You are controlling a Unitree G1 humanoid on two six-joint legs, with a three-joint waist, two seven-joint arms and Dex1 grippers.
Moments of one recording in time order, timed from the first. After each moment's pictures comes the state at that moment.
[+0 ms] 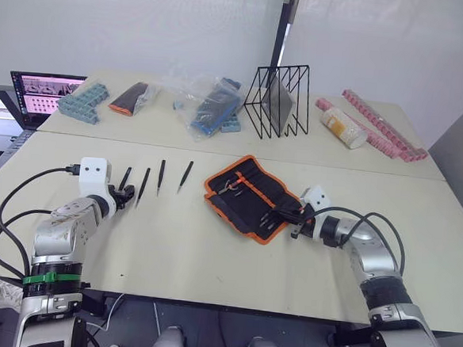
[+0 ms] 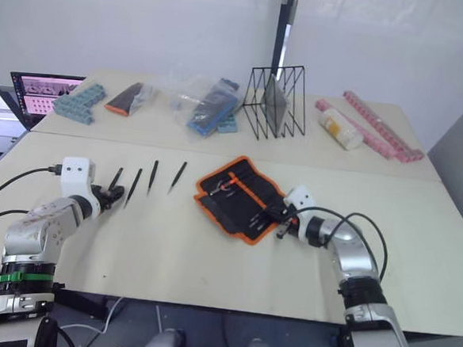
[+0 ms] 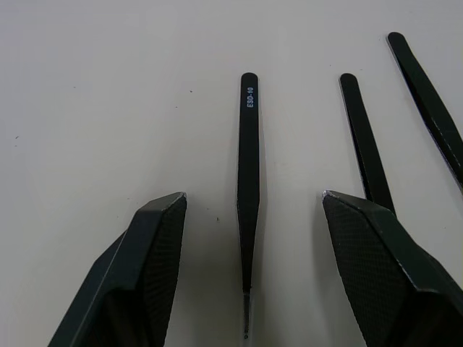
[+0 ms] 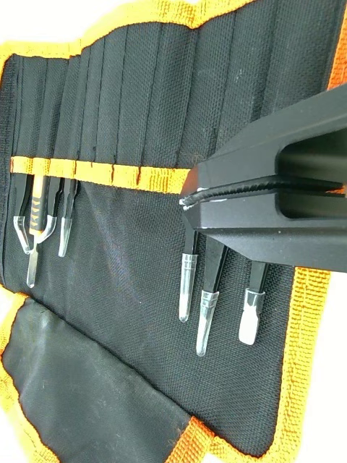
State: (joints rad) left arm -0.46 0.50 0.29 0.14 -0.28 0.79 -0.21; right arm -0.55 -0.46 0.08 0.49 0.17 0.06 0.96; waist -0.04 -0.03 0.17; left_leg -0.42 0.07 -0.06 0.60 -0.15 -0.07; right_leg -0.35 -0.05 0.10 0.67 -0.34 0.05
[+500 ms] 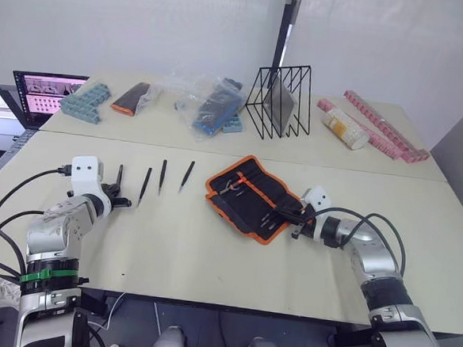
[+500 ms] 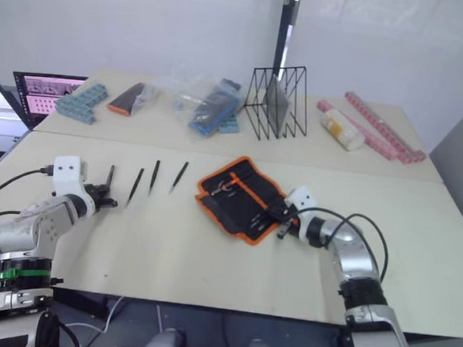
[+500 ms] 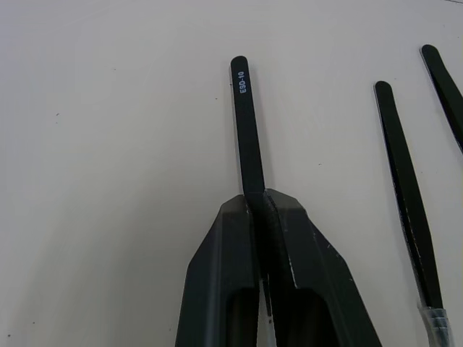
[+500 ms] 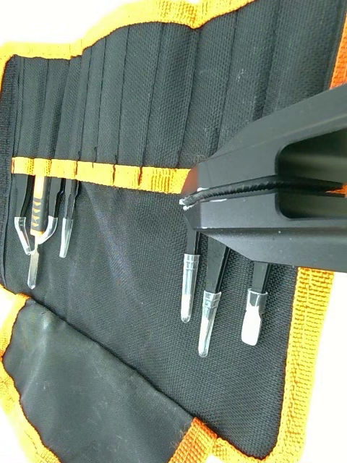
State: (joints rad) left arm -0.48 0.49 0.34 0.17 -0.28 0.81 -0.22; right arm -0.54 -0.46 0.07 0.49 0.17 0.06 0.95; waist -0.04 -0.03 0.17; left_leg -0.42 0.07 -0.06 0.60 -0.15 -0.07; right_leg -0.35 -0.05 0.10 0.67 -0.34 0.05
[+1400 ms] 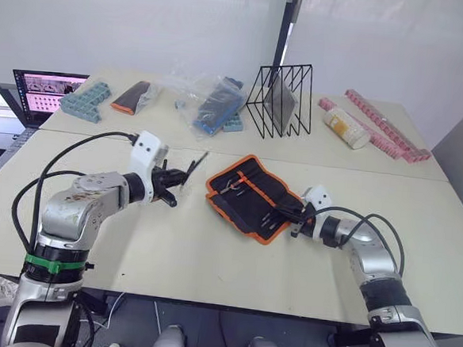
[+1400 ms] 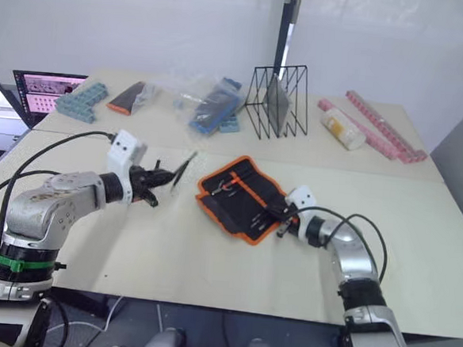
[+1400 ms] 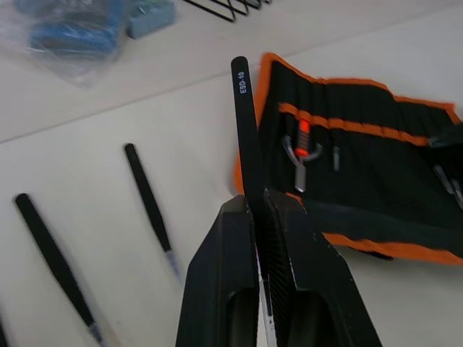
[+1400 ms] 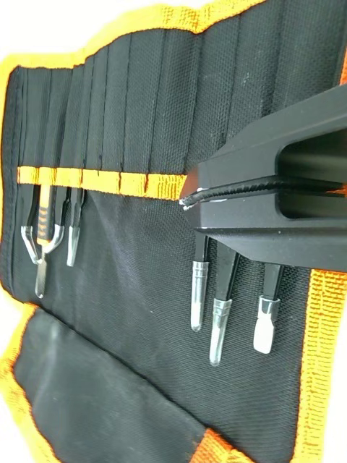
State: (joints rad) left arm -0.60 0.60 0.03 -0.15 -0.45 0.95 -0.63; right arm -0.53 -0.45 0.05 0.48 0.20 0.07 0.92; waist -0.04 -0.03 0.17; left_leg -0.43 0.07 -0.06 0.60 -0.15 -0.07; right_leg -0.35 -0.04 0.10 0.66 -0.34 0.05
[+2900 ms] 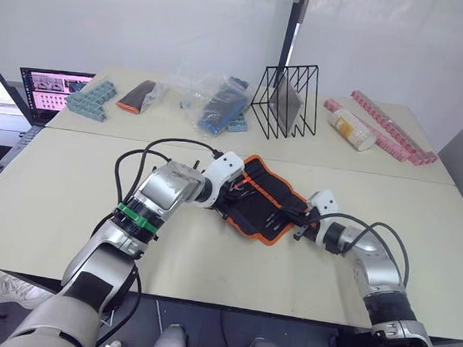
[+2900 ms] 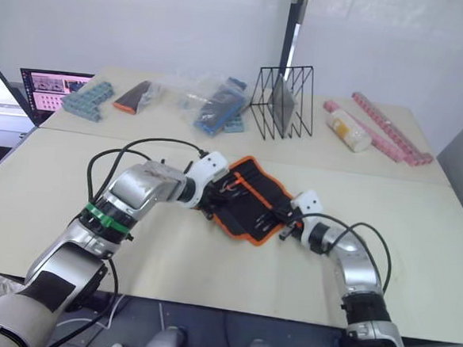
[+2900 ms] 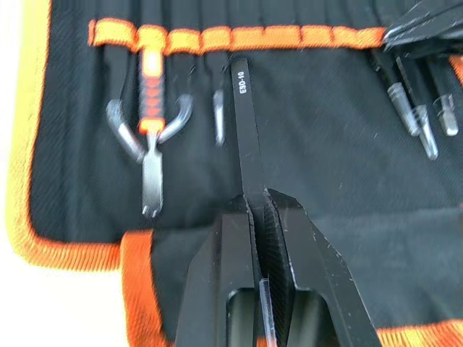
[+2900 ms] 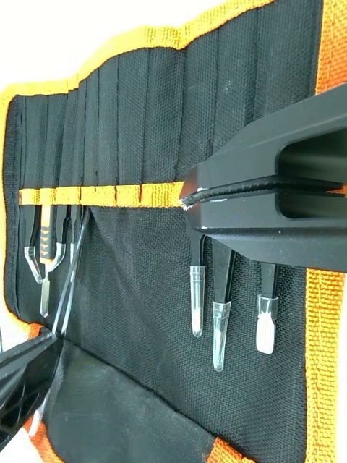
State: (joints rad) left arm -0.97 0.37 -0.42 0.28 -0.23 1.00 -0.69; right arm -0.43 -0.45 0.03 0.35 0.20 0.10 0.83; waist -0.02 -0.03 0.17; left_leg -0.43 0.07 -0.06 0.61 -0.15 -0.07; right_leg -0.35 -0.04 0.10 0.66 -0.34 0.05
